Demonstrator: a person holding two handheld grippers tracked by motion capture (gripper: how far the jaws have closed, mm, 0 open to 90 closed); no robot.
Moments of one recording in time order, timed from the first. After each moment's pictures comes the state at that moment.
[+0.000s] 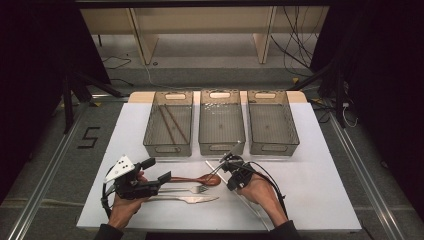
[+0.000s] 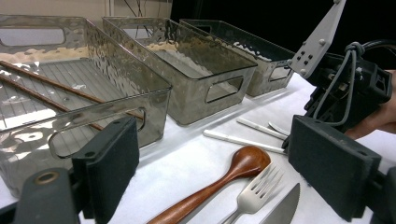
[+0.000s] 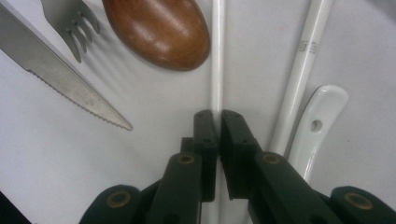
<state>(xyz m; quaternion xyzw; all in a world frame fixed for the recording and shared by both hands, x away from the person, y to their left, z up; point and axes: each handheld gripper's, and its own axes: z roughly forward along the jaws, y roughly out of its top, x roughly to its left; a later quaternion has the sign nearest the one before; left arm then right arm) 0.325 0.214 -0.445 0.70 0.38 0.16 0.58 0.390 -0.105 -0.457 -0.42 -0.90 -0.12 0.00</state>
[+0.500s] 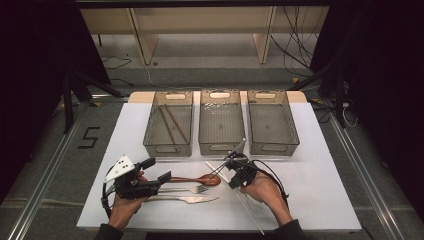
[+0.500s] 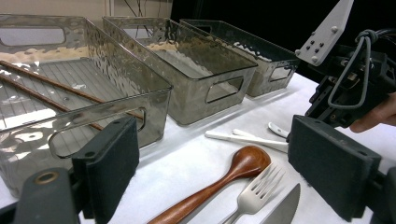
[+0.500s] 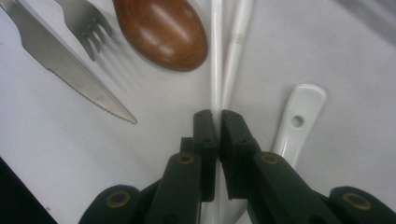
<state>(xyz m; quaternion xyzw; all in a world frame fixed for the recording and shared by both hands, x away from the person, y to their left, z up) 0.326 0.214 -0.445 0.70 0.38 0.16 0.58 0.390 -0.115 -0.448 -0.41 -0.90 -0.14 0.01</state>
